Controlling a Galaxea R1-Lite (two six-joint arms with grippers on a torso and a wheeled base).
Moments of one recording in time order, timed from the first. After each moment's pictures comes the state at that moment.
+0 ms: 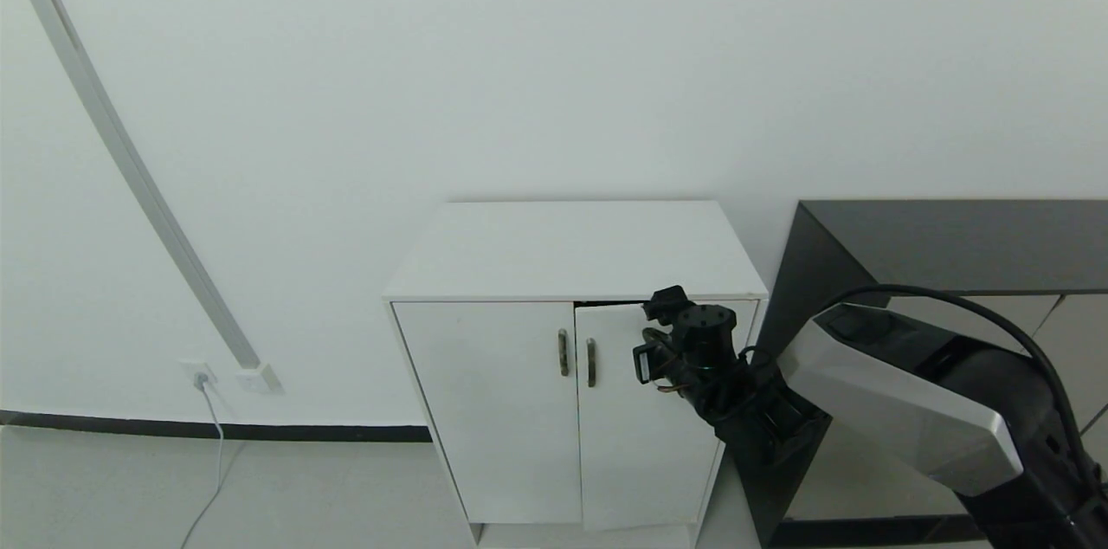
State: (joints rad) left arm 0.00 0.00 0.00 0.00 0.06 -0.09; right arm 0.56 2.54 -1.31 -1.01 -0.24 0.00
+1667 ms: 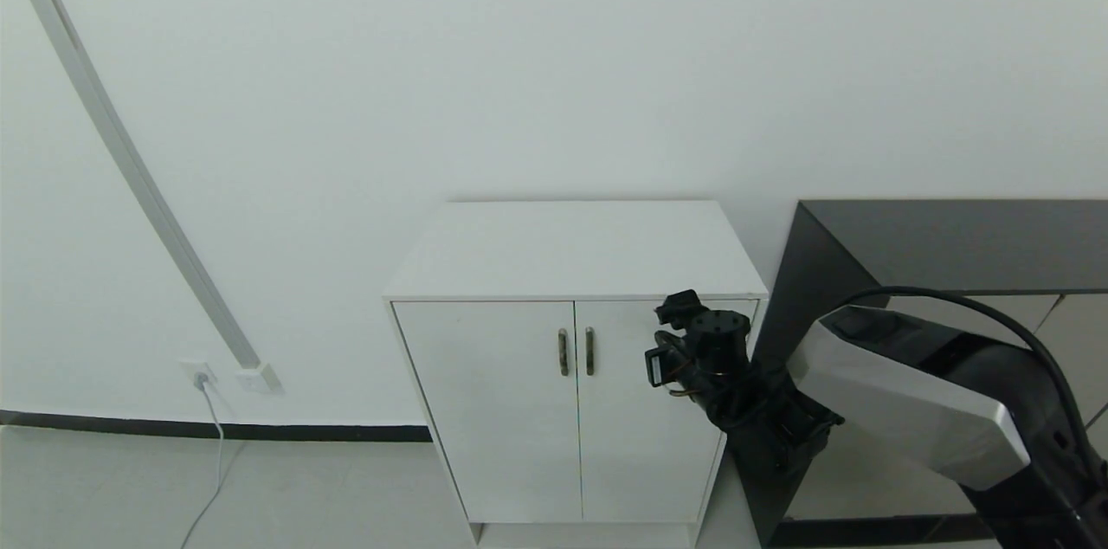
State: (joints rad) left arm 0.00 0.00 0.00 0.00 0.06 -0.09; right arm 0.54 2.53 -1.22 -1.09 -0.24 -0.01
